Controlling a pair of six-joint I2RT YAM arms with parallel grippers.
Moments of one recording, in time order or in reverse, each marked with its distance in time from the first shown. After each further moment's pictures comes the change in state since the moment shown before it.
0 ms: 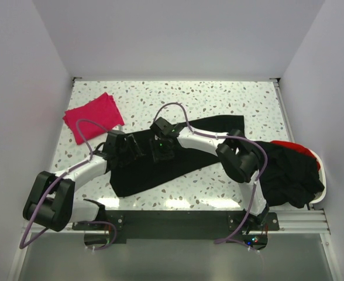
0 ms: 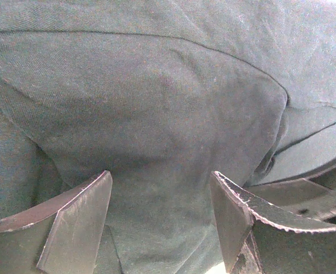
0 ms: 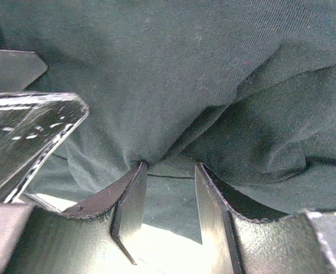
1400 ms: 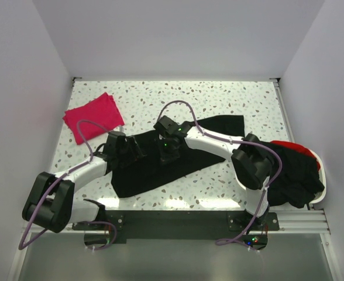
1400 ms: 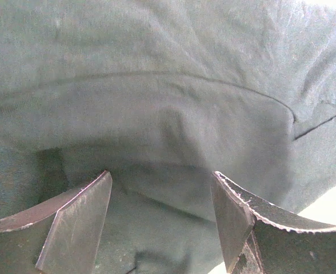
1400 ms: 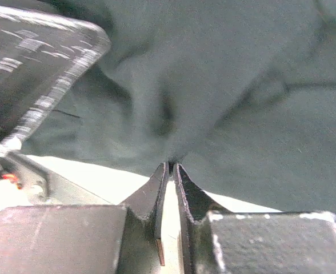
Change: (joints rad) left arm -0.009 -0.010 -0.016 0.016 0.006 -0.001; right arm 0.010 -0.146 -0.042 -0.111 0.031 -0.001
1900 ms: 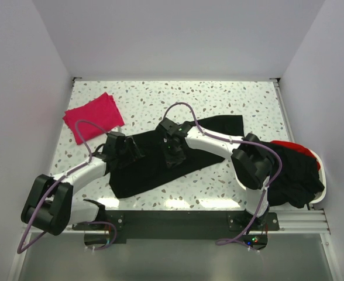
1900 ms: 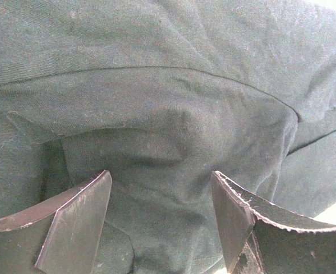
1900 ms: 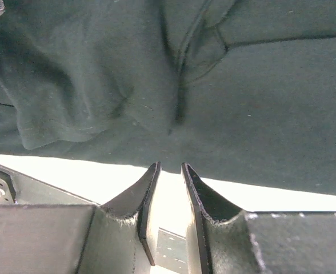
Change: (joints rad) left arm 0.000 -0.020 0.000 -0.038 -0.047 0.001; right arm -0.002 -0.002 -0.010 -0.129 0.070 -0.013
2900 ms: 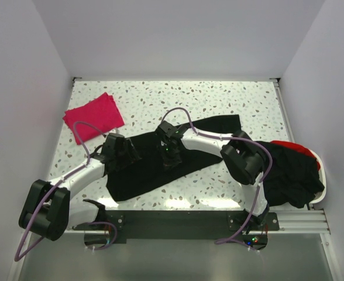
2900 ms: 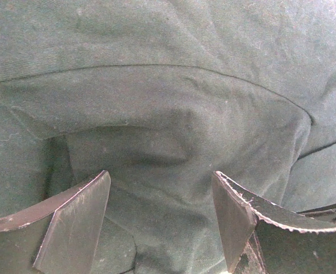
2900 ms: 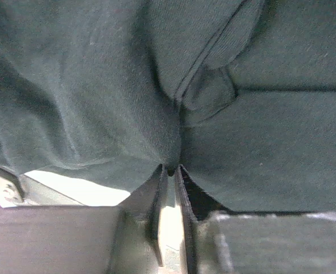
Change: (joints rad) left arm 0.000 -0.052 0.001 -0.106 -0.048 0.002; right arm -0.018 0.094 -0.024 0.115 -0.132 -0.010
